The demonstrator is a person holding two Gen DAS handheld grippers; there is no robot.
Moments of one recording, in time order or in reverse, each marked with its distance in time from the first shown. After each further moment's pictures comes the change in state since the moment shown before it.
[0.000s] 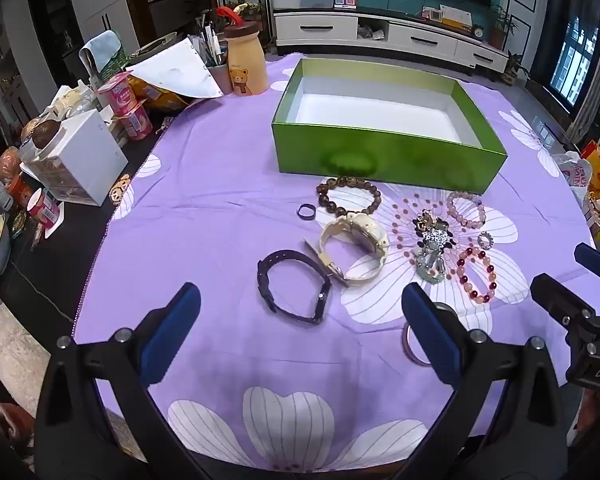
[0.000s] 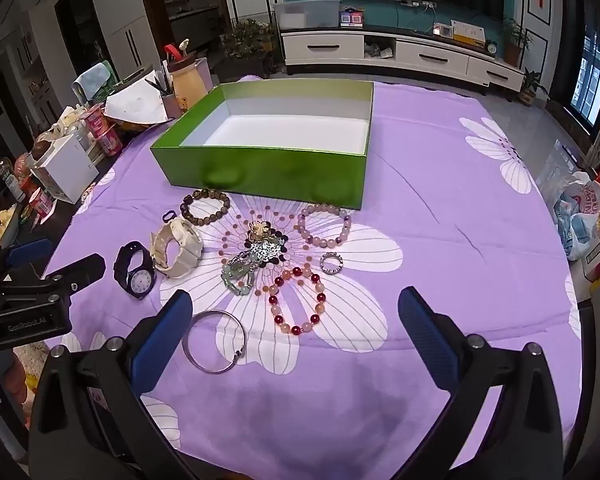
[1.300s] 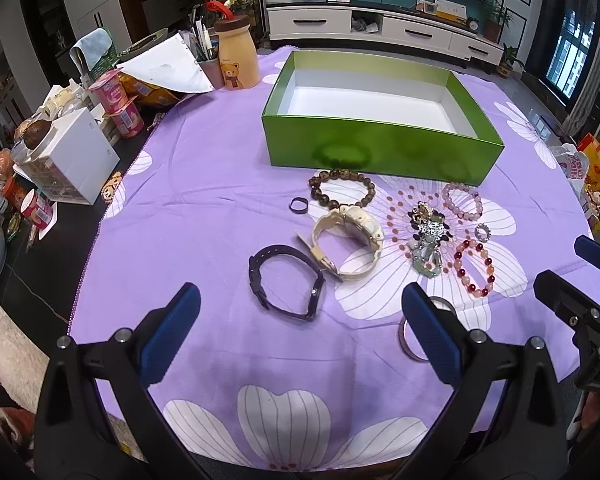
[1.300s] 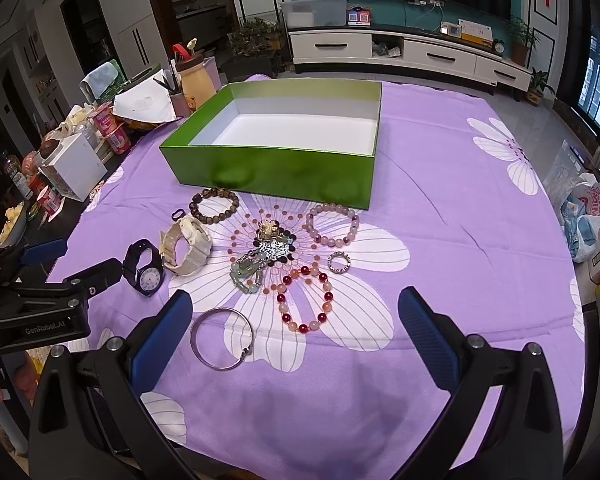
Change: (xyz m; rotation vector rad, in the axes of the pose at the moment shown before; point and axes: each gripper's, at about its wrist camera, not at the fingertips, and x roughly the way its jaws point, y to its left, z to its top) left arm 0.006 -0.006 -0.003 0.015 0.019 -0.012; right arm -0.002 0.002 0.000 -0.007 0.008 0.028
